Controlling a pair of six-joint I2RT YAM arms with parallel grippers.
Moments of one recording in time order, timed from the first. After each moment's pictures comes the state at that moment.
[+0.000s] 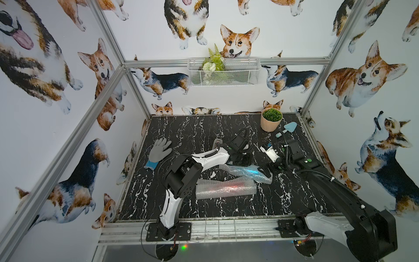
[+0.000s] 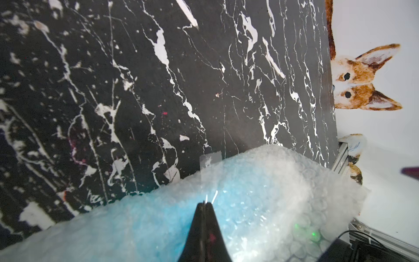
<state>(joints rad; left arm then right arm) -0.84 2.03 1.45 -0.37 0.36 -0.61 0.38 1.15 0.85 -0.65 -0.35 -0.29</state>
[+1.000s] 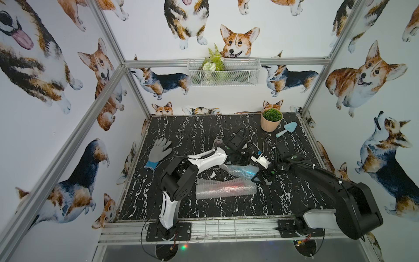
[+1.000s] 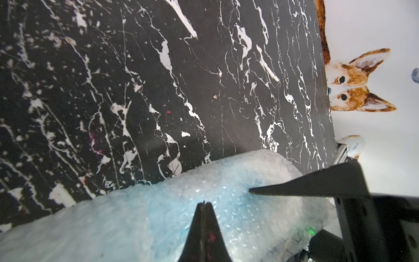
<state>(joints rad) -0.84 1.96 1.42 -0.37 0.33 -0.60 0.43 1.29 0.74 -0.58 -0.47 -0.34</state>
